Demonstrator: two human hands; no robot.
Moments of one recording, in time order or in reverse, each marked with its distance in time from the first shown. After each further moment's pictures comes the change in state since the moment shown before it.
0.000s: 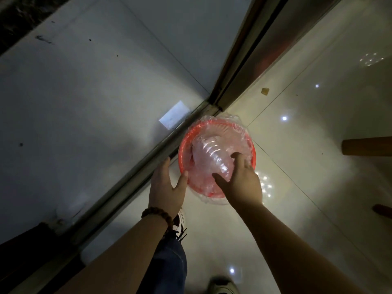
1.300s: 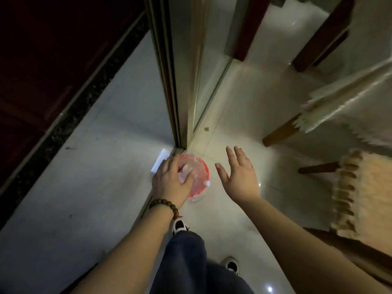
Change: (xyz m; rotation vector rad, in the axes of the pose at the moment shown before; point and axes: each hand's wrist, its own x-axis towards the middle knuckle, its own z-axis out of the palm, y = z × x) left_hand -0.194 0.276 -0.143 0.436 -0.041 0.610; right_hand -0.200 -0.065 -0.293 0.057 0.318 0.072
